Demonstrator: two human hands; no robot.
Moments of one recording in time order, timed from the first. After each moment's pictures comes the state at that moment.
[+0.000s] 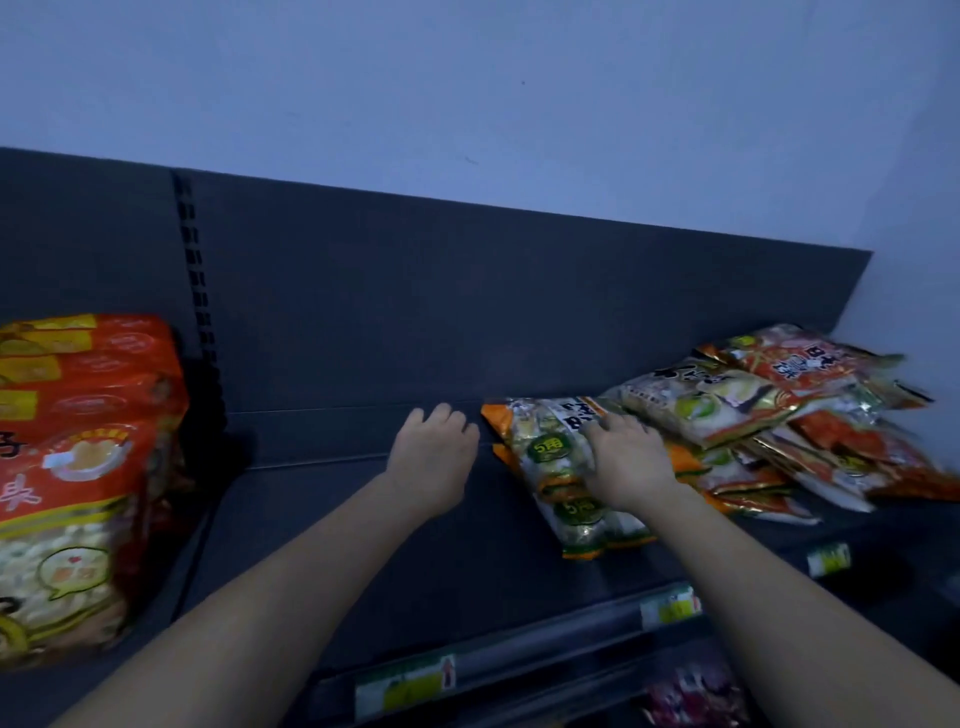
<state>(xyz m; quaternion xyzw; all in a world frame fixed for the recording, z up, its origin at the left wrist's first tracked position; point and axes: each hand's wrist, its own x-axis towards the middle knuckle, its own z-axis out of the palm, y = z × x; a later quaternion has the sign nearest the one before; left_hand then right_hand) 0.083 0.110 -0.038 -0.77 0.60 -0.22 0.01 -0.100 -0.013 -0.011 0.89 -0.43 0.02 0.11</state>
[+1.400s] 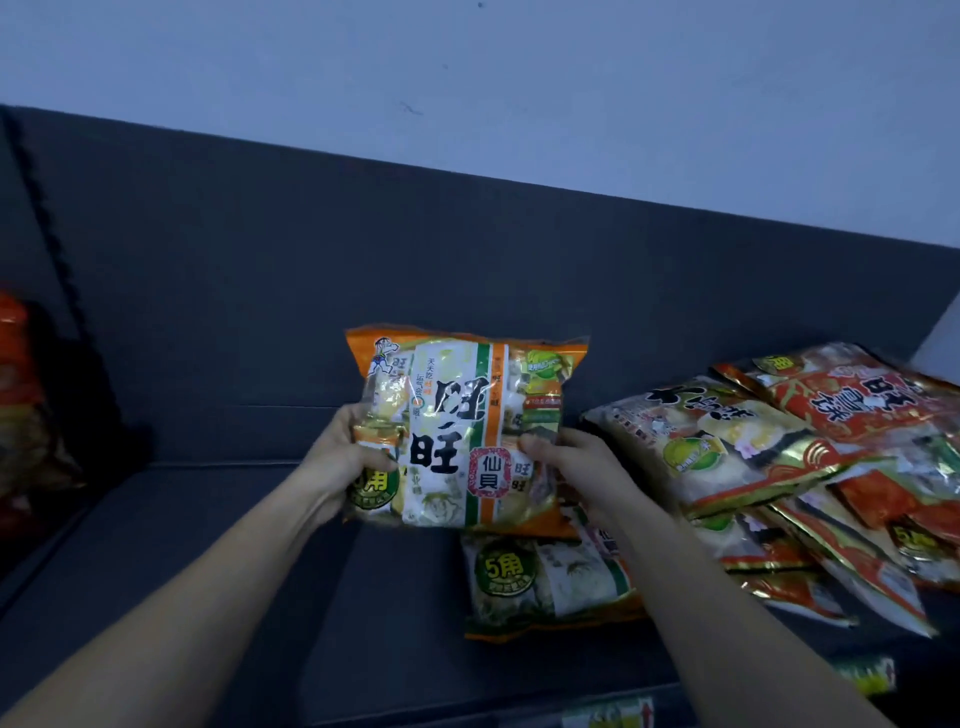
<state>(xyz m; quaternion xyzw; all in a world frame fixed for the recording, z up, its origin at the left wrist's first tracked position) 0.105 0.020 -0.071 -0.62 0.20 0.32 -0.68 -0.092 -0.154 -0.044 0.70 -0.37 0.20 -0.58</state>
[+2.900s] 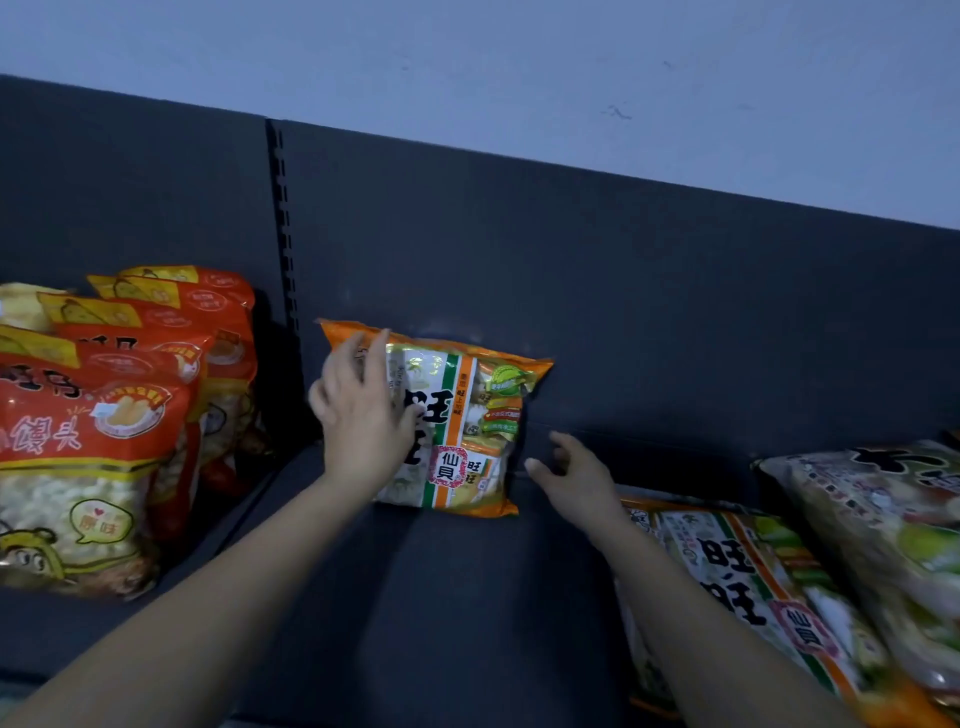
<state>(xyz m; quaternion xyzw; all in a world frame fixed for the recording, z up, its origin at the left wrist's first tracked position) 0.183 0.112 -0.063 -0.86 0.24 -0.26 -0.36 0.052 -0.077 -0.083 0.86 -0.31 0.13 -0.39</state>
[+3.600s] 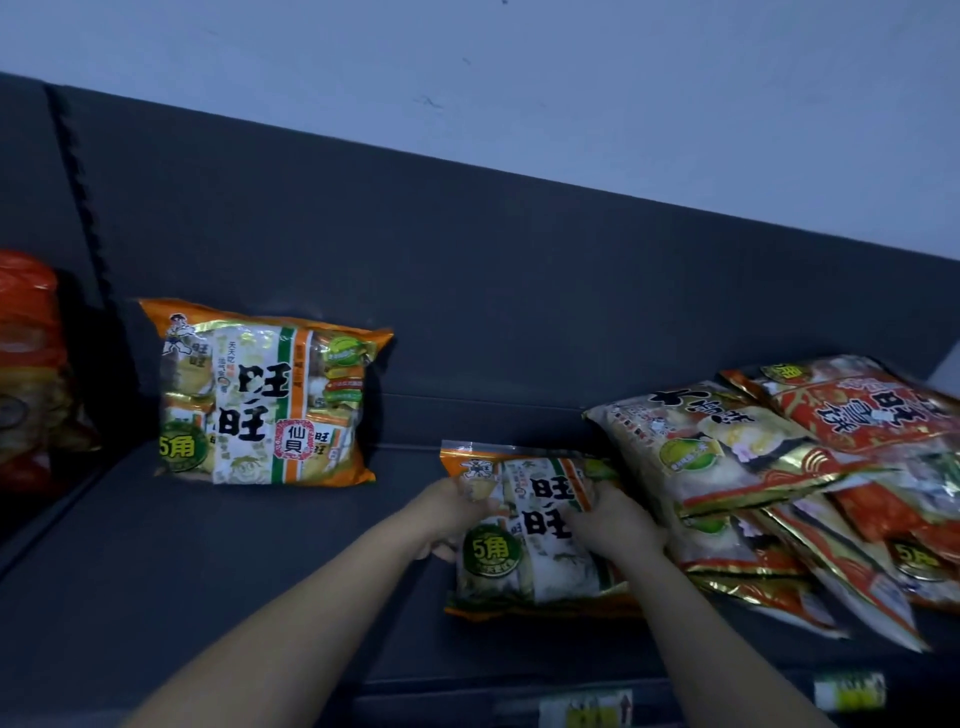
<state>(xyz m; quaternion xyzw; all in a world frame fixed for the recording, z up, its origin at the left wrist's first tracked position) 0.011 -0.031 -0.099 -0.78 0.28 0.39 -0.40 -0.136 -0.172 -0.092 0.82 -0.53 0.01 -0.22</state>
